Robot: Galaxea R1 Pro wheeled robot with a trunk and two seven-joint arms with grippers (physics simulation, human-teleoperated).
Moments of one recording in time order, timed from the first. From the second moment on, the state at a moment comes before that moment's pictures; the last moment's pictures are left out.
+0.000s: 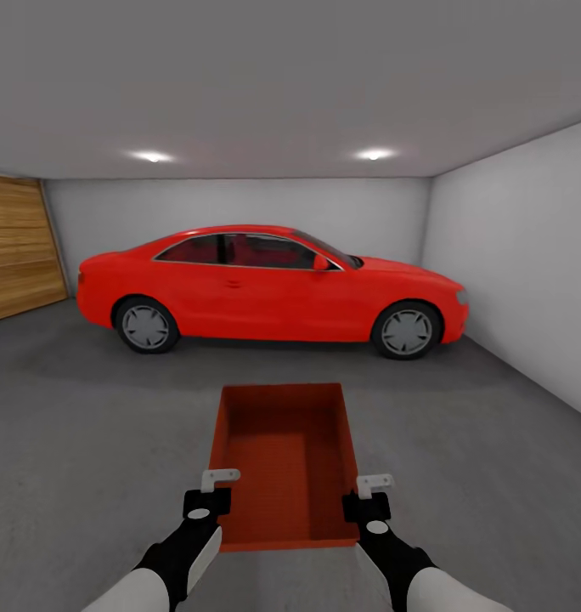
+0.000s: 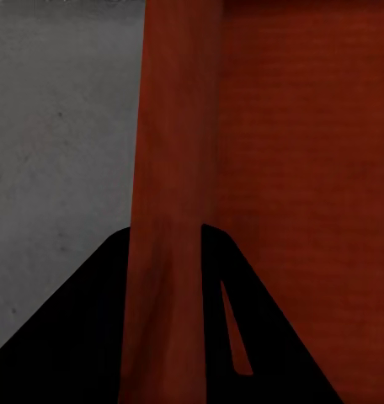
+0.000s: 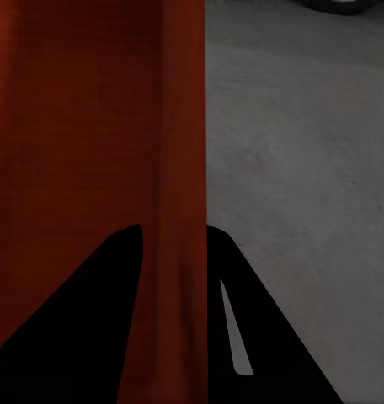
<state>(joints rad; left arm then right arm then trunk) -0.58 -0.11 -0.16 -0.39 0.11 0.03 0.33 -0.62 0.13 0.24 -0.23 -0.08 -0.13 -0.29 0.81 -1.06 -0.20</state>
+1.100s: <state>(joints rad) -0.58 -0.11 -0.16 -0.39 0.11 0.03 0.33 -0.62 0.13 0.24 -0.23 -0.08 -0.13 -0.29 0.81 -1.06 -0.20</state>
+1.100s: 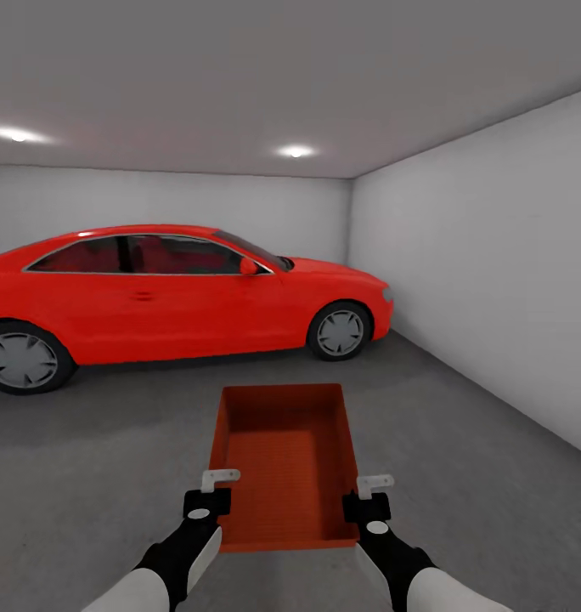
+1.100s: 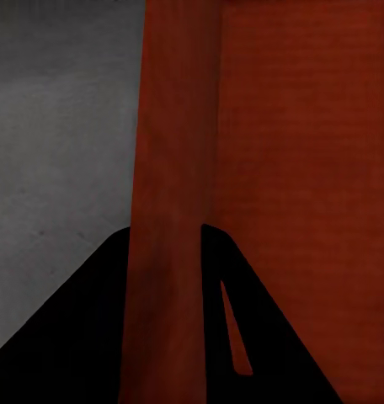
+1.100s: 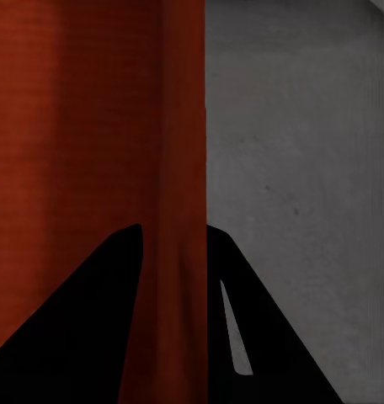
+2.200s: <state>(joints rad) -0.58 -0.11 -0.16 -0.39 0.11 0.03 0.33 -0.62 0.13 0.24 -0.23 -0.08 -0.13 -0.29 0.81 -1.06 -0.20</state>
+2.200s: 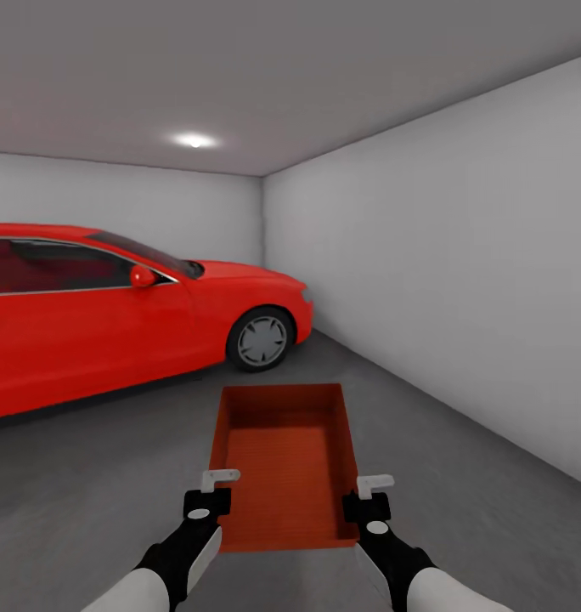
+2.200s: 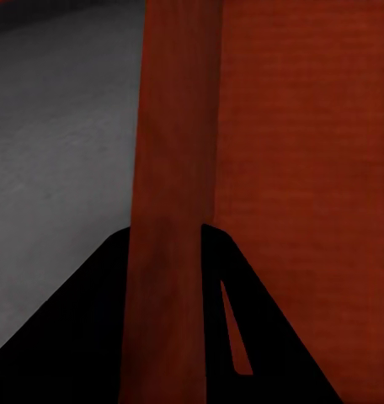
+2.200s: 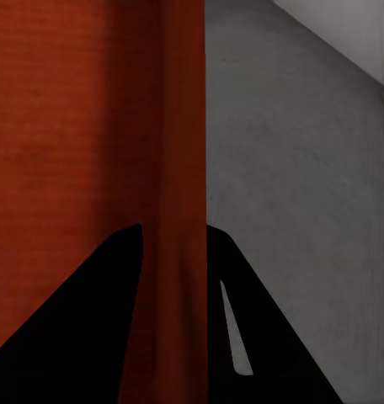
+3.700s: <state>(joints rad) -0.58 -0.11 -0.16 -0.39 0.11 0.03 0.33 -0.62 0.13 0.24 -0.23 -0.08 -0.13 -0.29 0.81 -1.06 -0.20</state>
